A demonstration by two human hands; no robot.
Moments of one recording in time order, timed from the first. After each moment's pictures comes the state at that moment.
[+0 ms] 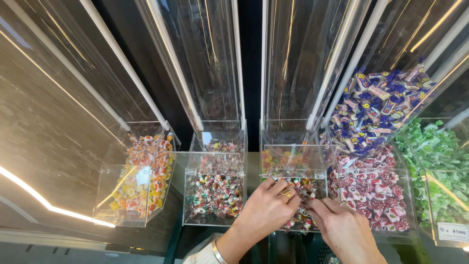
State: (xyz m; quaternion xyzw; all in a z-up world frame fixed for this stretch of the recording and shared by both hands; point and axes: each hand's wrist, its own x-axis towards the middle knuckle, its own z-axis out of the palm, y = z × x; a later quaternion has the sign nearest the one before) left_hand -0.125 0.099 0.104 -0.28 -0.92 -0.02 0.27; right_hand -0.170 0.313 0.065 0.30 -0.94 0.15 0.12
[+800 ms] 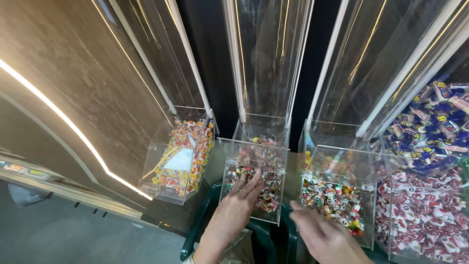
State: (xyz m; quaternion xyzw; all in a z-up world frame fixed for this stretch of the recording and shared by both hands) left_hand -0.045 -0.009 0.068 -0.05 -0.96 -0.17 0.23; right_hand -0.148 0.239 0.057 0.54 -0.75 0.35 0.14
